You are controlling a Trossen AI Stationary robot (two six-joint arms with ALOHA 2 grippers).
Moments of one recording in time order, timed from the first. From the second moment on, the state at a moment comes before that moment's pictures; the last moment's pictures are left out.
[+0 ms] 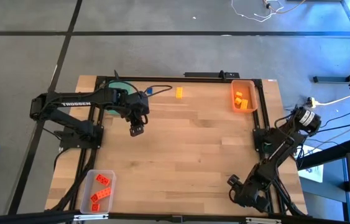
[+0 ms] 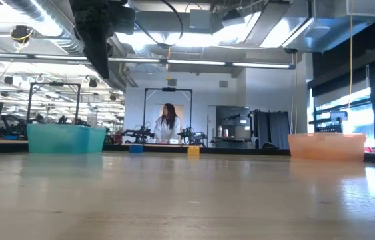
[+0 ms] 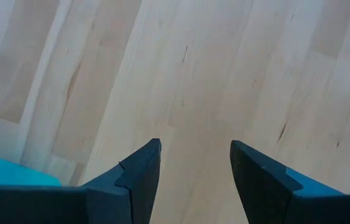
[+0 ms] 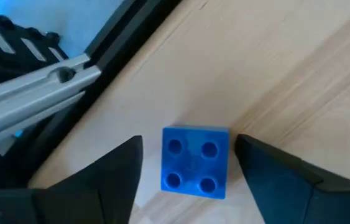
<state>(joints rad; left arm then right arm) 0.17 1.28 1.13 -0.97 0.05 -0.21 0.97 1.61 0.74 -0.29 -0.21 0.26</state>
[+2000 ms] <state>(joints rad) 0.13 1.28 1.13 -0.72 -0.04 0.69 0.12 1.67 1.25 -0.69 -0.11 0.24</state>
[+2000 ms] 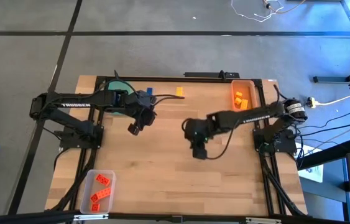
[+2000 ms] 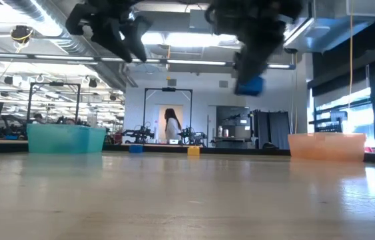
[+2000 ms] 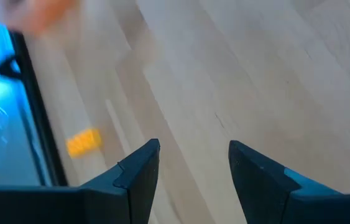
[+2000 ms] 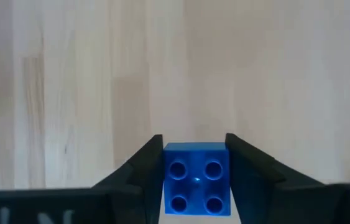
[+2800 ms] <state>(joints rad) 0.05 1.30 1.13 -0.37 -0.04 0.79 -0.14 1.67 1.43 -0.66 -0.32 -0.06</state>
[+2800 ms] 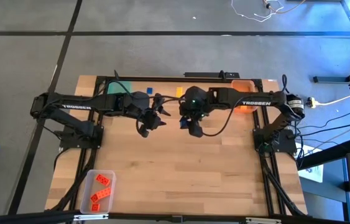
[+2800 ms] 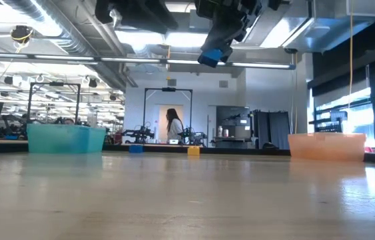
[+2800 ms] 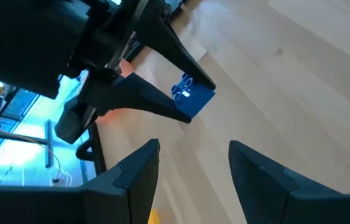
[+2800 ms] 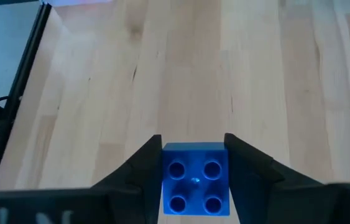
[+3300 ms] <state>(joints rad) 0.06 1.36 1.13 -0.29 -0.04 1.05 -0.23 1.67 1.43 -0.59 -0.47 -0.06</state>
